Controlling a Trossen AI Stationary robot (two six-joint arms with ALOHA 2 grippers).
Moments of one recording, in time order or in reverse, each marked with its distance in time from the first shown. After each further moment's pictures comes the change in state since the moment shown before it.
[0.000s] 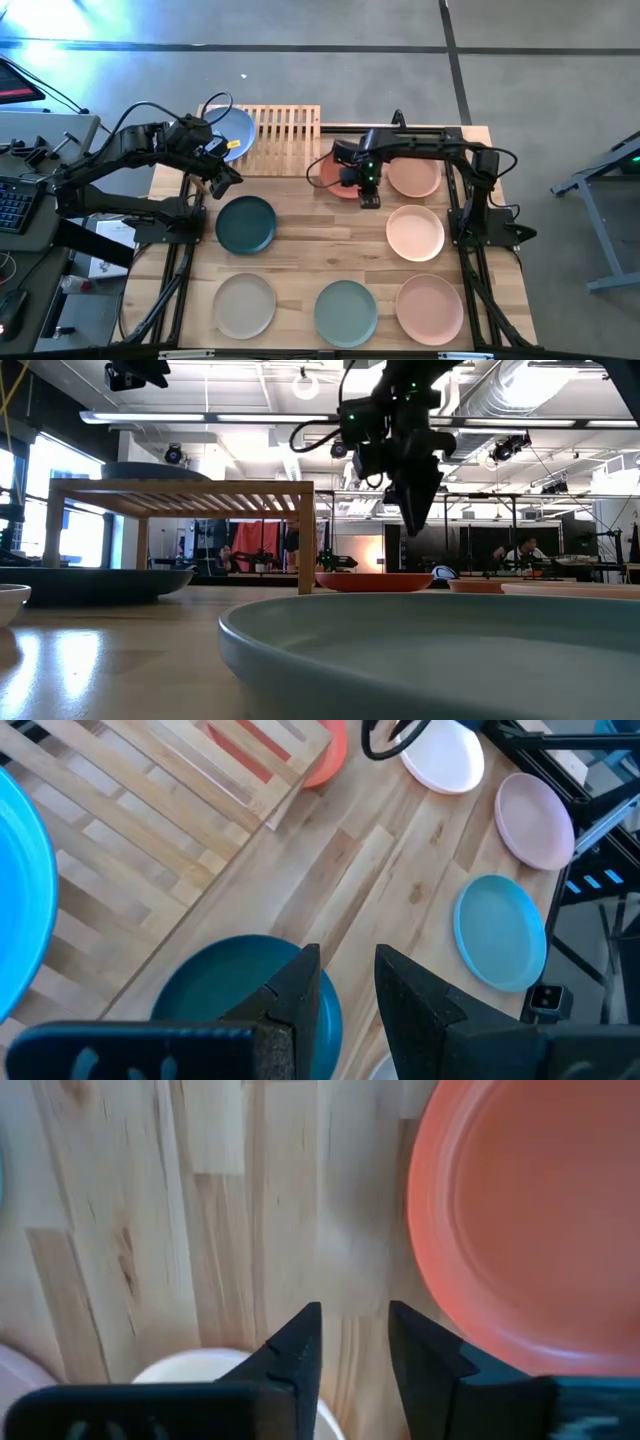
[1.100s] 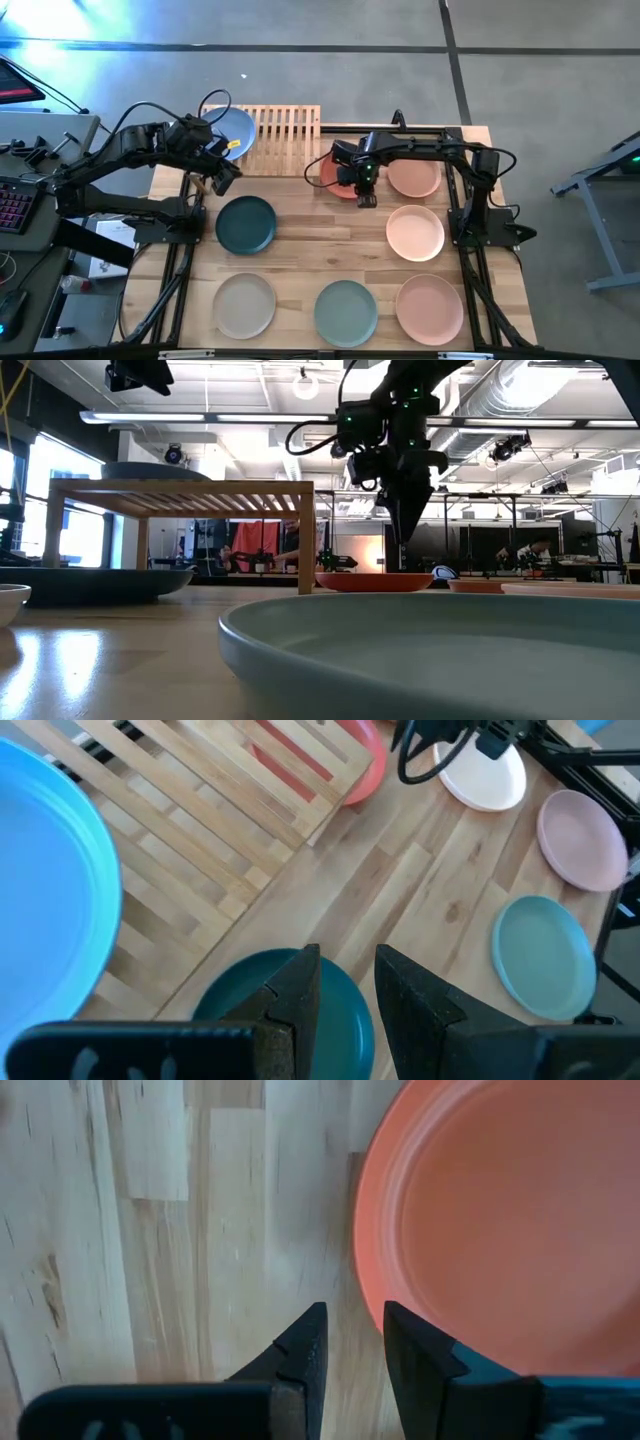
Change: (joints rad) left arm 0.001 0.000 0.000 0.000 -0.109 0.000; right arm 0.000 0.000 -0.036 0.114 0.080 -0.021
